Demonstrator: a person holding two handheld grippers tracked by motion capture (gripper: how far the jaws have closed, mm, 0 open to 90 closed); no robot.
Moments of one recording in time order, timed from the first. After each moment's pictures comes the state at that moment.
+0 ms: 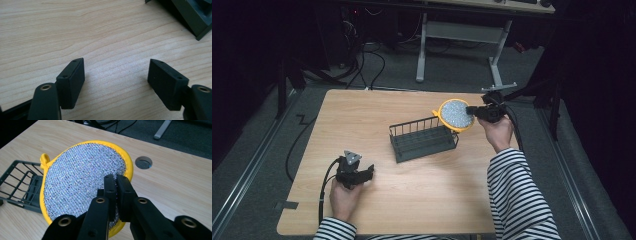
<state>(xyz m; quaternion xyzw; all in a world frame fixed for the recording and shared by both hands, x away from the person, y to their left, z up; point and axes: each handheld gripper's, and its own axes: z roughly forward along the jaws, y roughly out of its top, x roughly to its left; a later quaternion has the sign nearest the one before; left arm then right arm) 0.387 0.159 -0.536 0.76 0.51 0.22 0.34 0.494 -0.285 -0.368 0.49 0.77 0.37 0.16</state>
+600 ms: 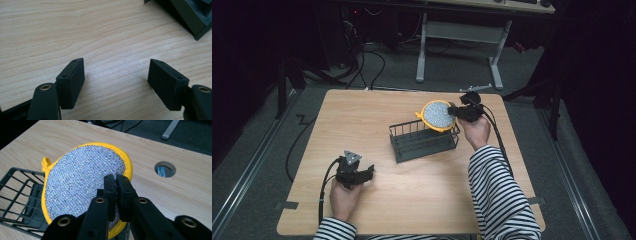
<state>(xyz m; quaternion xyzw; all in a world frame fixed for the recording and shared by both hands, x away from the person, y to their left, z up) 0.387 0.159 -0.536 0.76 0.51 0.22 0.34 0.520 -0.234 -0.397 0.49 0.77 0.37 0.15</state>
